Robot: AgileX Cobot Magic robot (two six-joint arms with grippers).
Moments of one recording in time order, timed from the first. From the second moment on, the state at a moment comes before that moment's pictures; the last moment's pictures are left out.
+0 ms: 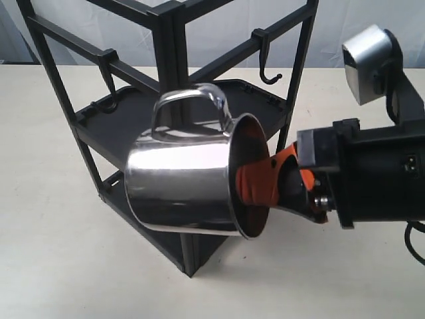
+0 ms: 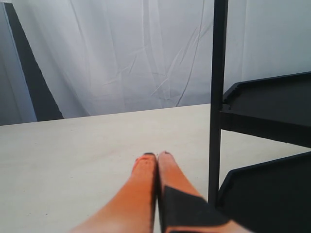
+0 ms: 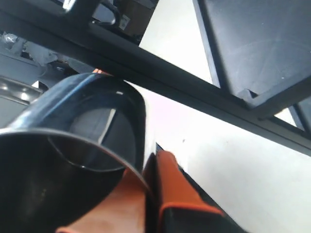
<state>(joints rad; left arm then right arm) -0.17 0.00 0.00 0.04 0.13 -0.01 0.52 1.01 -0.59 1.40 0.82 -0.63</state>
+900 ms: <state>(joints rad) -0.17 0.00 0.00 0.04 0.13 -0.01 -0.09 1.36 -0.76 1.13 1.22 -0.79</state>
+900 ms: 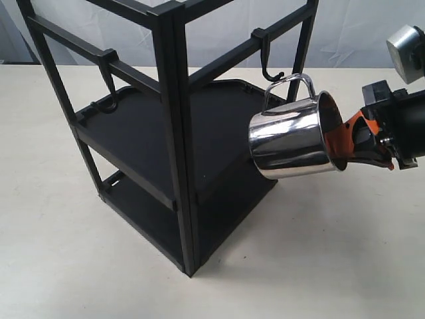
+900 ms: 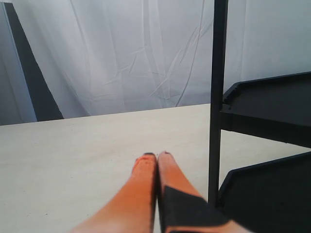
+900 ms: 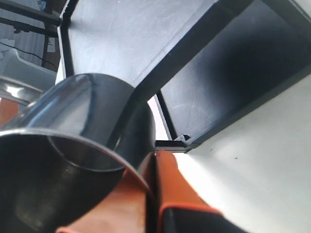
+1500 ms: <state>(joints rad) -0.17 0.00 0.00 0.04 0.13 -0.01 -0.09 1.37 -0.76 1.15 1.22 -0.83</state>
